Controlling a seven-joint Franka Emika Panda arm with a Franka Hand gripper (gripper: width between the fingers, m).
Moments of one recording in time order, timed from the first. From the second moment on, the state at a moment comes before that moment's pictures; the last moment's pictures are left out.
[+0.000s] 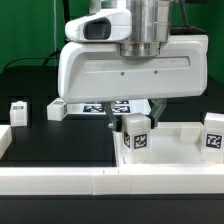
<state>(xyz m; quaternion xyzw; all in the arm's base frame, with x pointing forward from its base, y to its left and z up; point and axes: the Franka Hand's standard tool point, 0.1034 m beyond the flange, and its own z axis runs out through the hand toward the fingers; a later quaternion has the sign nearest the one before) 0.635 -0.006 0.074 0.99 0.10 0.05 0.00</state>
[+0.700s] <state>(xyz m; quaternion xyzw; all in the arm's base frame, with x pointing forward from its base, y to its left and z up) 0.635 -0.005 0.074 0.99 -0.16 0.06 -0.01</state>
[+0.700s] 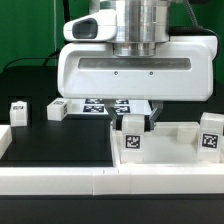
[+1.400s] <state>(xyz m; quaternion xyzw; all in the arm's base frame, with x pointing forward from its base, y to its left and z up) 0.634 -0.001 0.074 0.85 -0.53 0.03 -0.04</state>
